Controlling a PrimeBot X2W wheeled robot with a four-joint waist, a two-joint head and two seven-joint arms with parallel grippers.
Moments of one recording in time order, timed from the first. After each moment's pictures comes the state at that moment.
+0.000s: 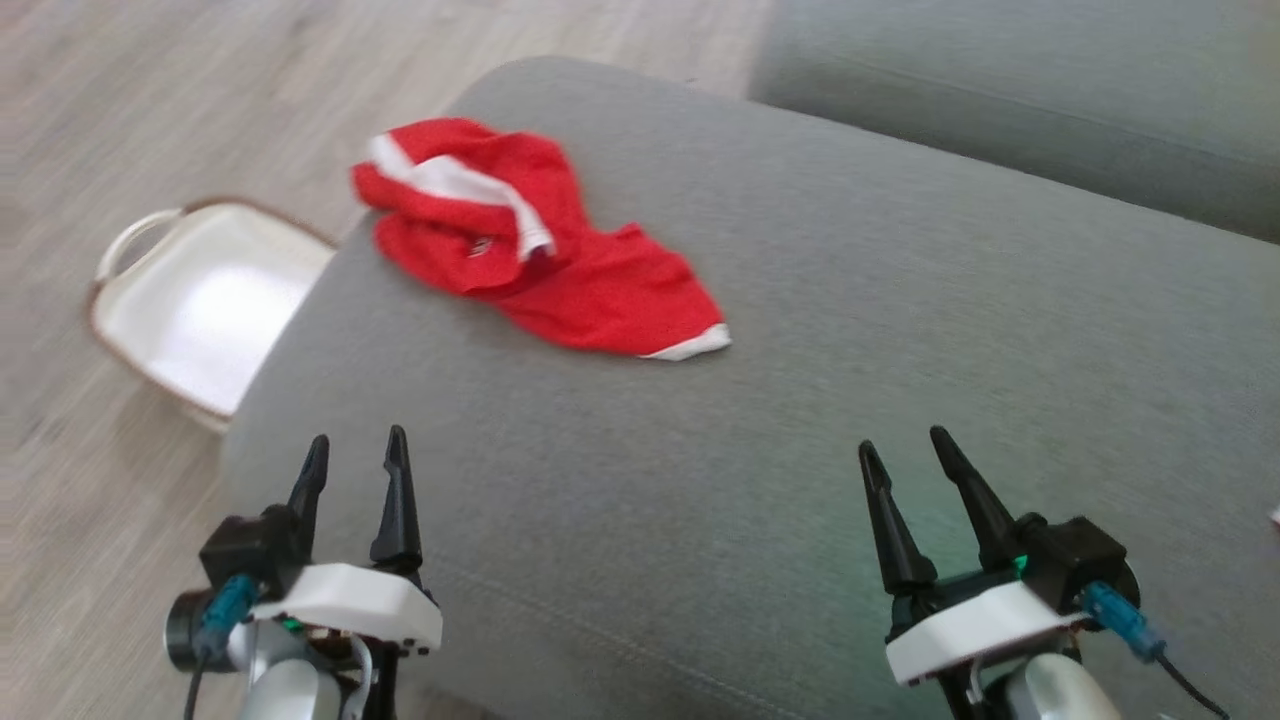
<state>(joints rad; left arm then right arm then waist) -0.04 0.06 -0.17 0.25 -0.25 0.08 -0.25 -0.01 -0.05 0.21 0.27 0.19 0.13 -0.25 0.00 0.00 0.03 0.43</state>
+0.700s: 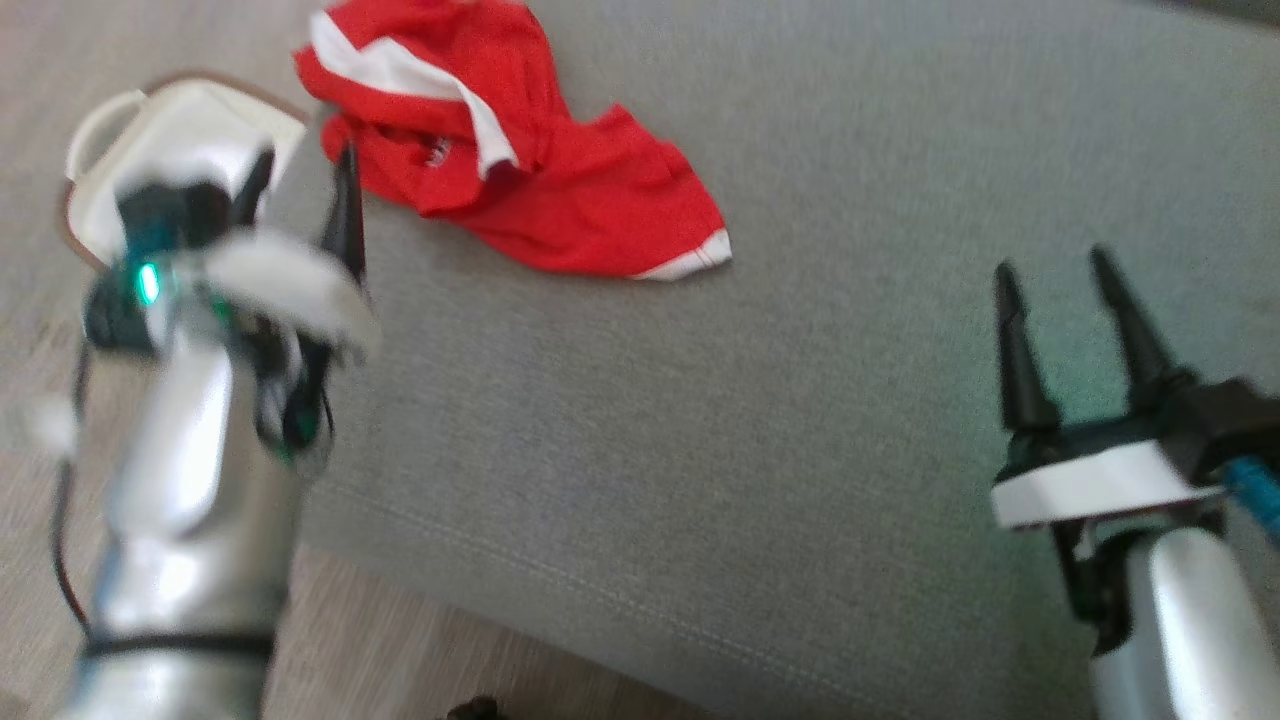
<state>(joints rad) -0.59 0.11 -0.12 0.55 -0.25 -0.03 -0.07 -0.14 -0.05 0.01 0.03 0.02 0.13 -0.11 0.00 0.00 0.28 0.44</state>
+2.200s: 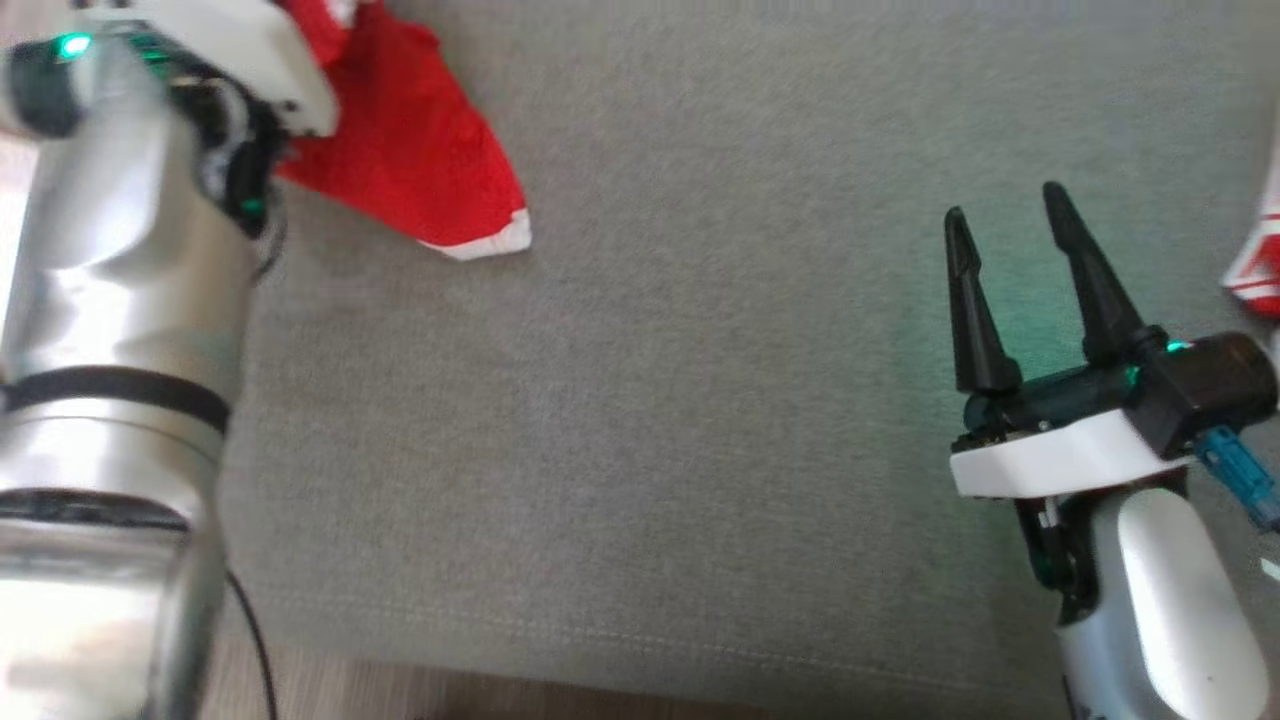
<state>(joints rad) -1.17 0.14 -0.23 1.16 -0.33 -0.13 -0.13 -0.21 -0.07 0.10 -0.02 0.04 0.13 -0.12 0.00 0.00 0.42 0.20</state>
